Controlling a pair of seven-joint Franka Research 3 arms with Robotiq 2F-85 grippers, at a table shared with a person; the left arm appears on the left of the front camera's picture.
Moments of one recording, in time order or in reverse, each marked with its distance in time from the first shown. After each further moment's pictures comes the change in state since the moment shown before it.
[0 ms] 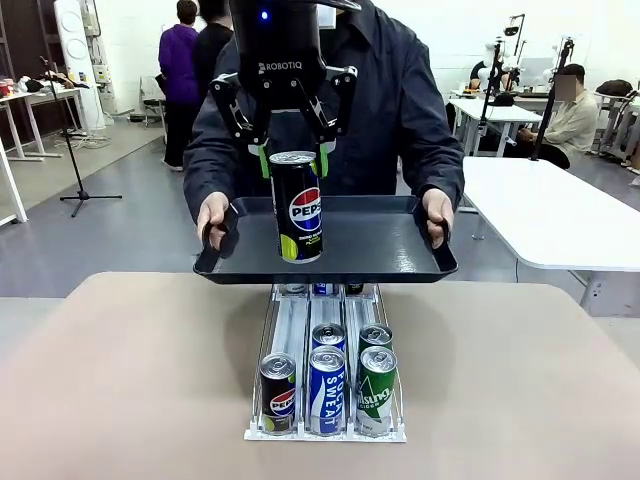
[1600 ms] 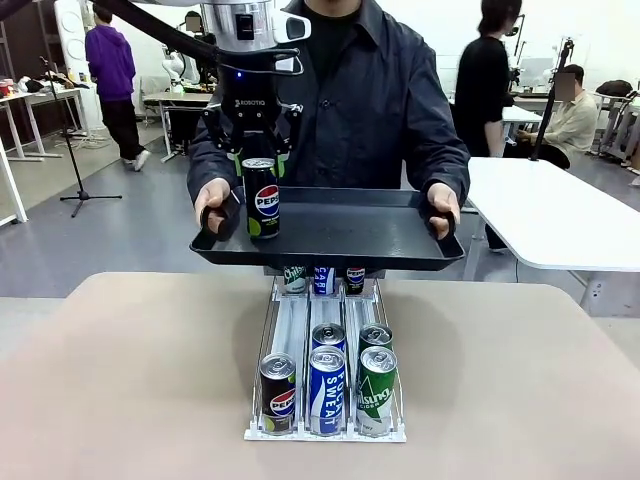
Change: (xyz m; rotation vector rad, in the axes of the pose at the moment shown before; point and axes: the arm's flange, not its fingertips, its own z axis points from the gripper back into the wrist) left arm 0.146 0.081 -0.072 0.066 -0.024 0.011; right arm 0.000 0.000 0.000 0.000 0.000 0.000
